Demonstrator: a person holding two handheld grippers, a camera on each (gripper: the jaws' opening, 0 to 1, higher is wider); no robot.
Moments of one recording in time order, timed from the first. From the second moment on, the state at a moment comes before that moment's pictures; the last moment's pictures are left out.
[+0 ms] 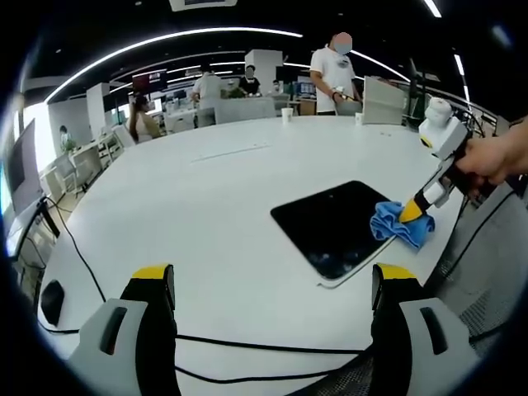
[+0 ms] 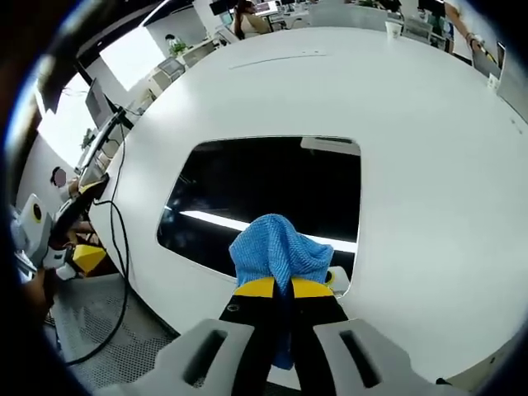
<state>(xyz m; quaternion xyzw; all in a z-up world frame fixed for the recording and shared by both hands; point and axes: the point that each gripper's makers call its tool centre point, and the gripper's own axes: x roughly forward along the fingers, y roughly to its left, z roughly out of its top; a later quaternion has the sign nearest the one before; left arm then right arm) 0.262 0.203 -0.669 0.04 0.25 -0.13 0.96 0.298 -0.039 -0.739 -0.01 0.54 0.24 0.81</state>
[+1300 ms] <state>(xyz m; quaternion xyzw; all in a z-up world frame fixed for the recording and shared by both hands) 0.258 0.195 -0.671 0.04 0.26 -0.14 0.95 0.304 -0.068 -0.739 -0.02 0.54 0.22 0.81</state>
